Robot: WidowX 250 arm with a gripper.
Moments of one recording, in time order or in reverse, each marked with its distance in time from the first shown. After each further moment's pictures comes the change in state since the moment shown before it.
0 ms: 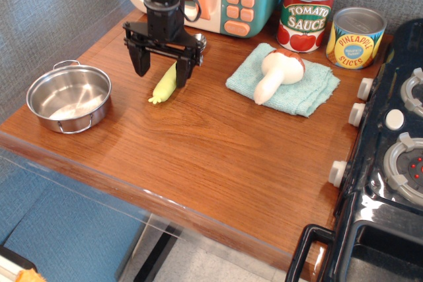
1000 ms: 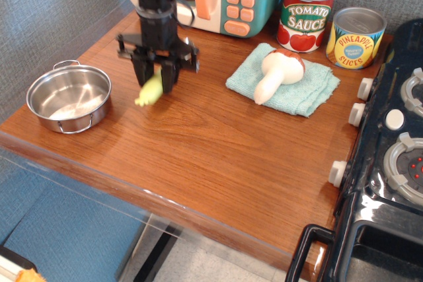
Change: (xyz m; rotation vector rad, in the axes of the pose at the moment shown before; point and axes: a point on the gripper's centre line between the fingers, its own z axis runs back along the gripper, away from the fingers) arm -0.018 0.002 0.021 -0.062 -0.004 0.056
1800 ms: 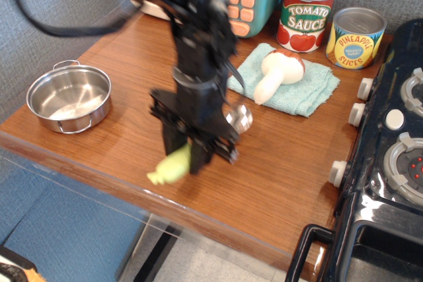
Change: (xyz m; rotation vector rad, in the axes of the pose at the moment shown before) arm -0.116 -0.089 0.000 0.008 0.122 -0.390
